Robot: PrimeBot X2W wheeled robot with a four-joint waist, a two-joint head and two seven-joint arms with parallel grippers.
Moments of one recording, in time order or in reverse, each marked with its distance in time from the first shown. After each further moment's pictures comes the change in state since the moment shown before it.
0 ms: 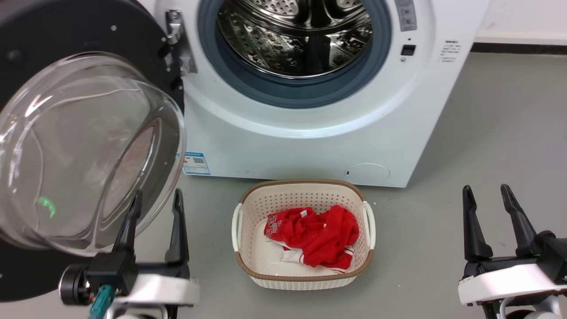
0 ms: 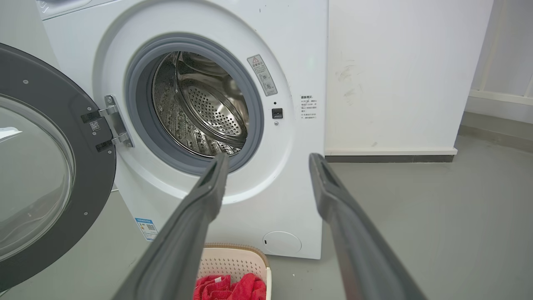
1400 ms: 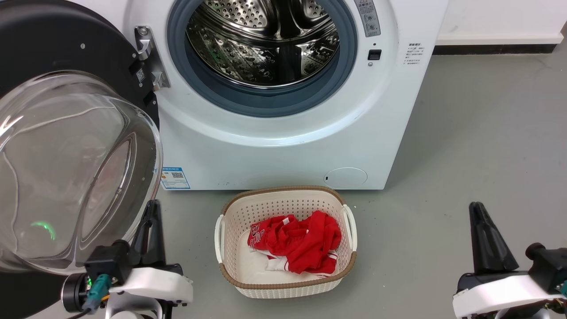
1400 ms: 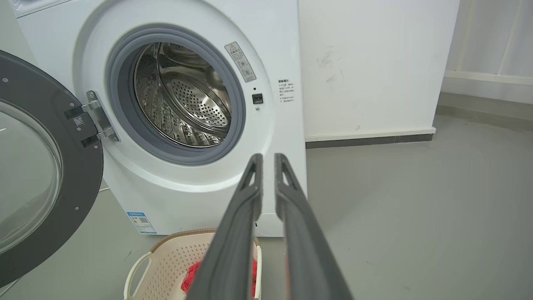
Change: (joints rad) left arm -0.071 -0.011 0.045 0.184 -0.018 -0.021 0.016; right arm 0.037 0.000 0.016 0.028 0.025 0.000 0.006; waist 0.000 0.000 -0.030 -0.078
